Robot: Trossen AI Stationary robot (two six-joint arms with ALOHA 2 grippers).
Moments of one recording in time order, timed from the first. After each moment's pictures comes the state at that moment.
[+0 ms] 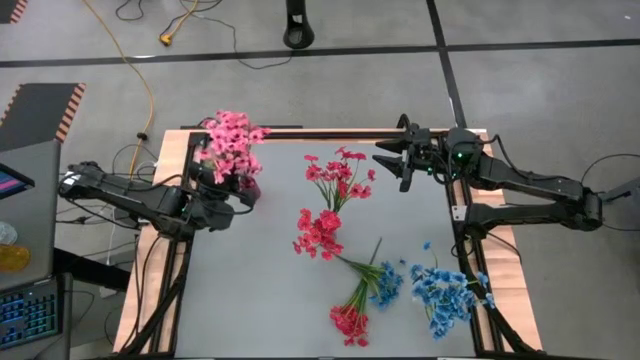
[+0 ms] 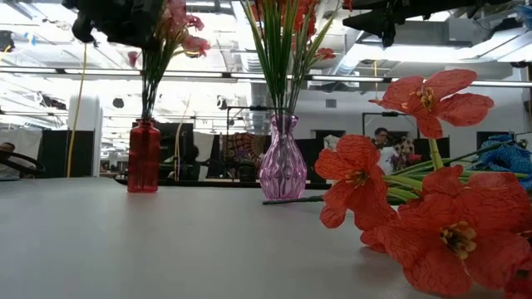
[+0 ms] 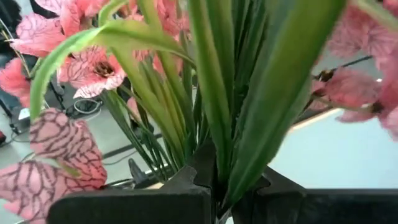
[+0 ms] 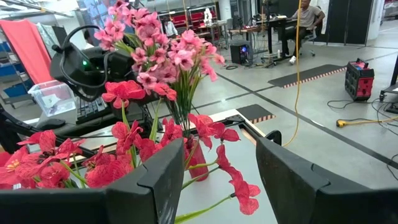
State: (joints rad) left arm -0.24 0.94 0.78 -0.63 -1.30 -0.72; right arm -0.36 0.88 0.78 0.08 -0.10 0.15
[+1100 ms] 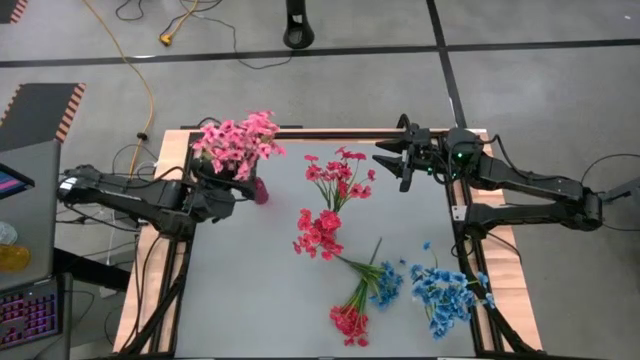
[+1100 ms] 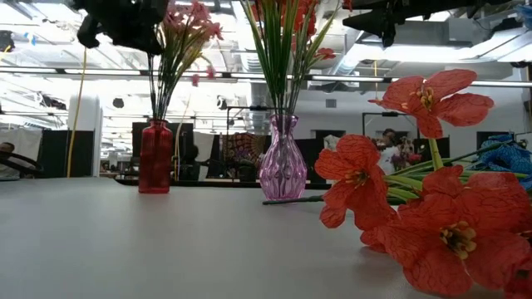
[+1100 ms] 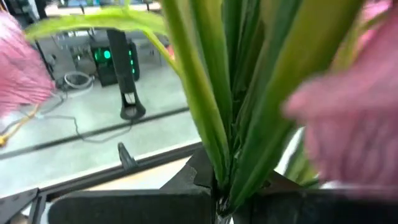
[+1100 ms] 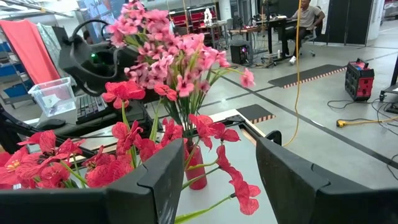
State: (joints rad) left arm -0.13 0.93 0.81 -0.61 -1.17 -0.77; right arm -0.36 0.88 0.78 0.08 -0.10 0.15
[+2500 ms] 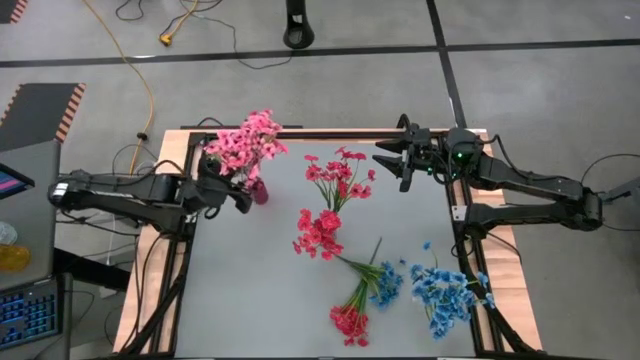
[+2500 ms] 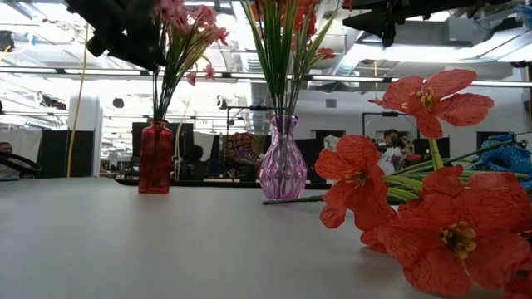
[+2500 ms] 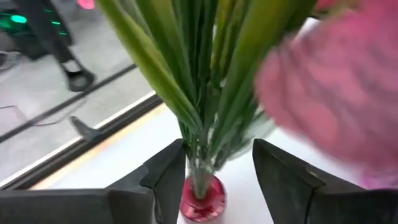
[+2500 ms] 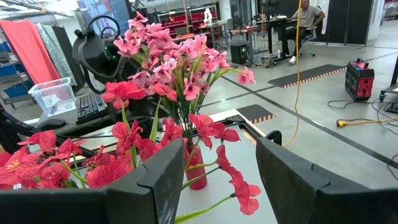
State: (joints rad) left arm -0.06 0.83 0.81 -0.69 -0.74 -0.54; right arm -0.36 0.88 0.78 0.08 -0.10 0.15
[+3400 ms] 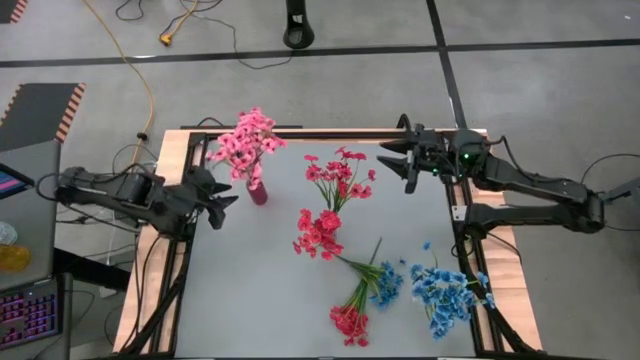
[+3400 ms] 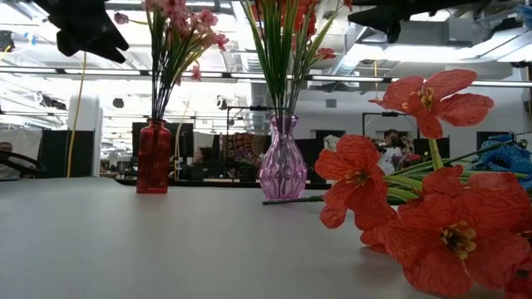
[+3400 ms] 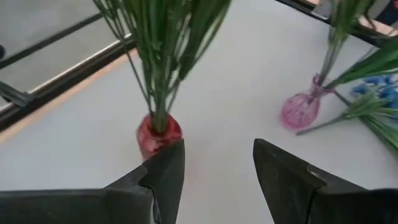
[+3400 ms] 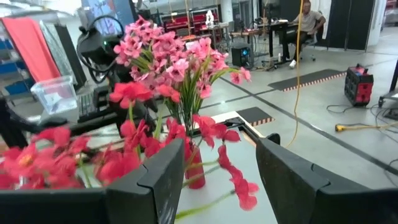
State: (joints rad) left arm -0.24 0.63 0.81 -0.93 -0.59 -0.68; right arm -0.35 0.82 0.77 0.02 -0.10 0.11
